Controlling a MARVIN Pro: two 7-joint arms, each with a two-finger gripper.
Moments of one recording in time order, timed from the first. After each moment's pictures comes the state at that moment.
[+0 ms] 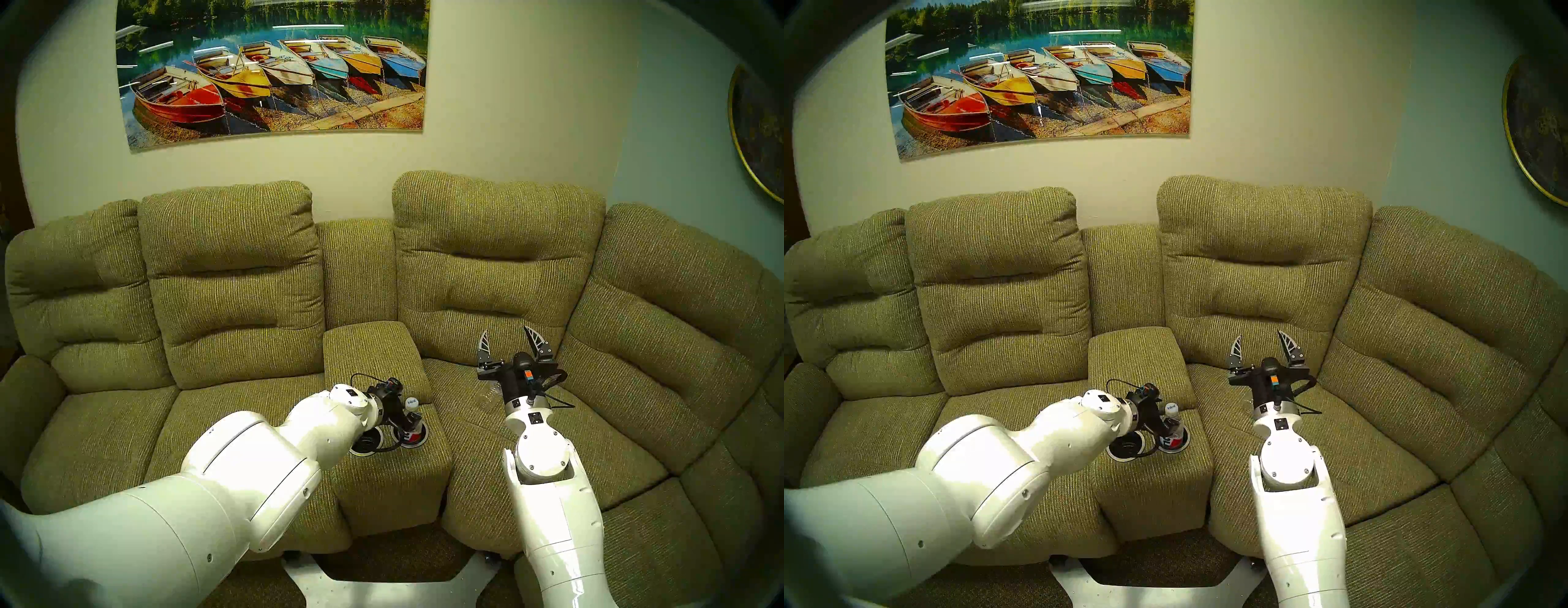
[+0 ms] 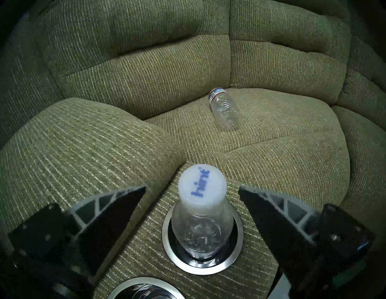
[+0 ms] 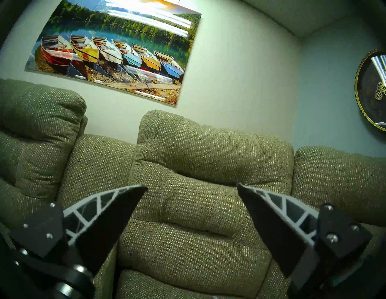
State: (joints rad) left arm 0.77 -1.67 -0.98 -0.10 -0.09 -0.15 -0.46; right arm -1.61 -1.58 1.64 -1.55 -0.28 -0.32 -0.03
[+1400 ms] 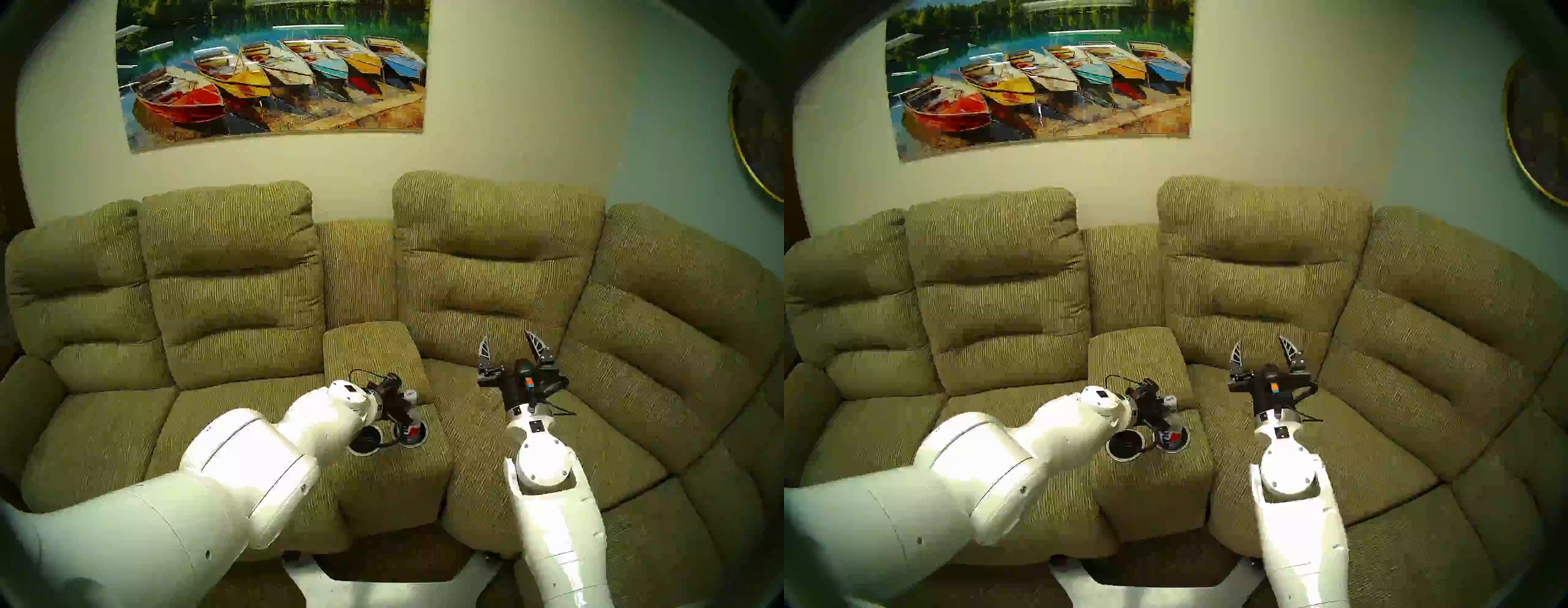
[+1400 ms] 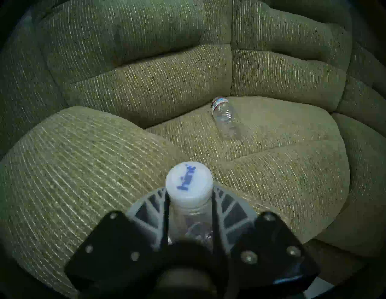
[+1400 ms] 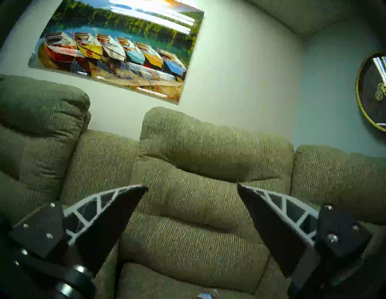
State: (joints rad) left arm 0.75 -1.65 -1.00 -0.12 -0.10 -0.17 -0.49; right arm -1.67 -1.58 1.62 -1.57 -0.28 -0.31 -0.03
